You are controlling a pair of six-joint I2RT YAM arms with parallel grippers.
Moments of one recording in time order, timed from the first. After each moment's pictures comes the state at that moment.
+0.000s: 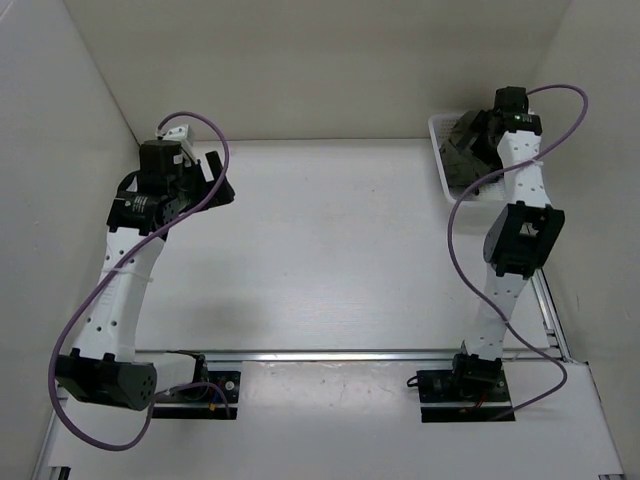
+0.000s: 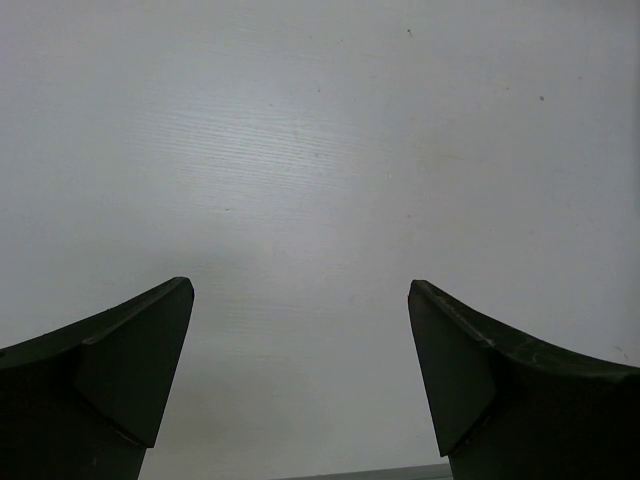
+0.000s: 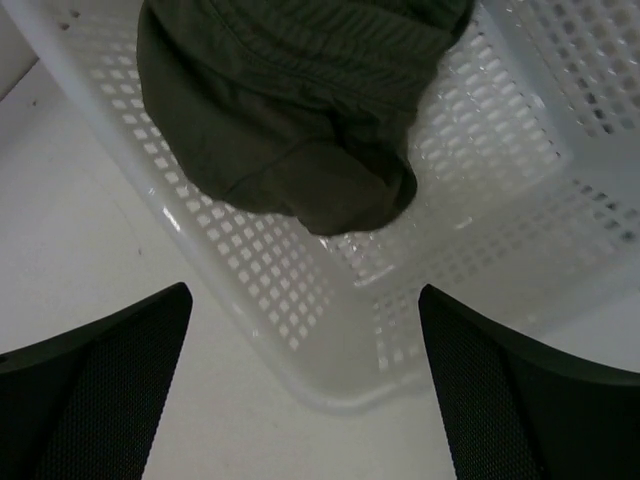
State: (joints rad) left arm -0.15 1.23 1.46 -0.86 0.00 -0.32; right arm -0.11 2.12 2.18 -0.95 0.13 0.47
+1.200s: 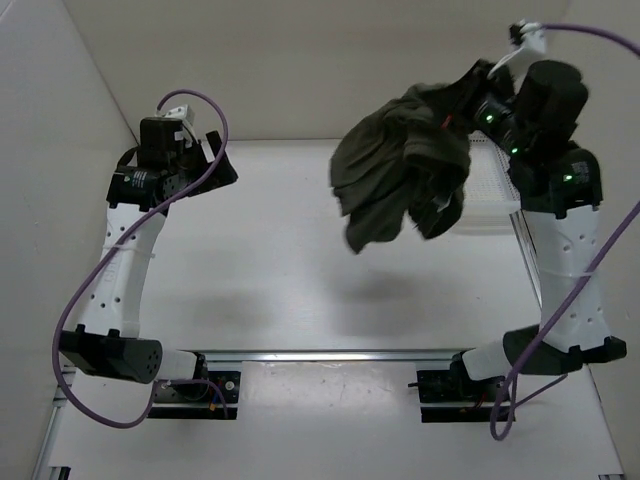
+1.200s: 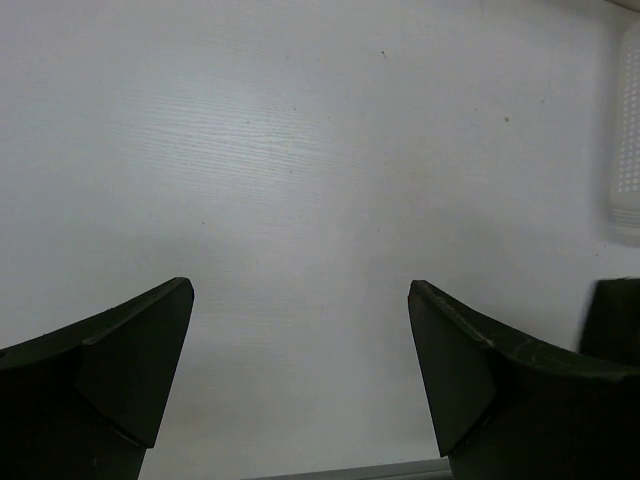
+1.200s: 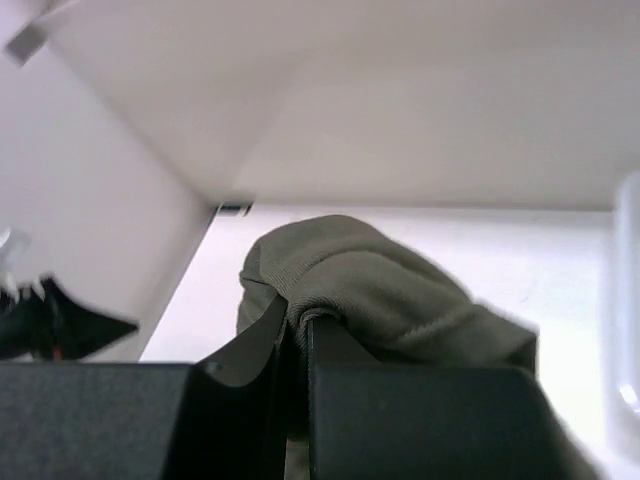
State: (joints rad) left arm -0.15 1.37 1.67 -0.95 0.03 -0.37; right arm 0.27 1.47 2.19 -0.79 -0.17 0.41
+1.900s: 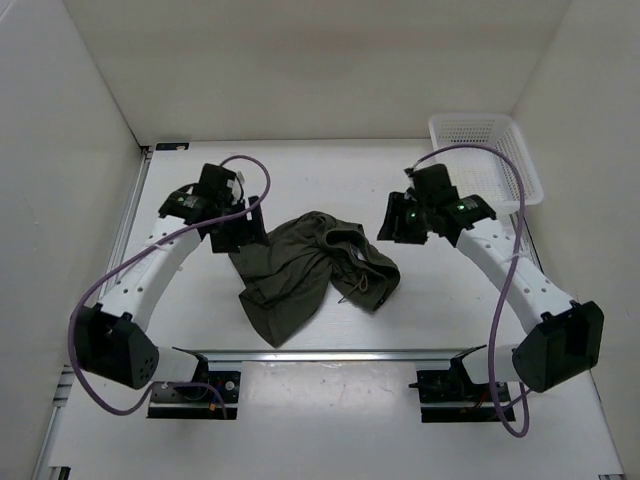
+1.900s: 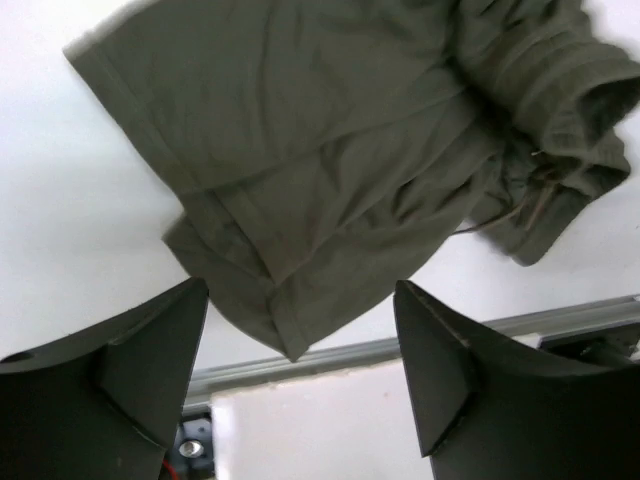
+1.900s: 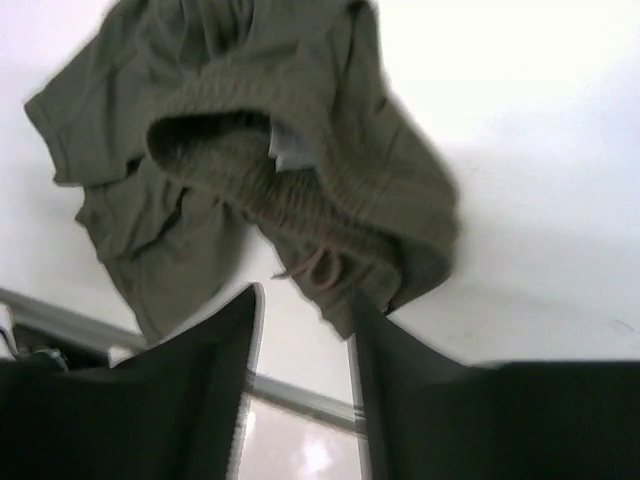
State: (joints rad) left arm -0.30 1.34 1.32 -0.97 0.10 -0.43; right arm 0.41 1.34 1.26 -0.79 -0.14 0.47
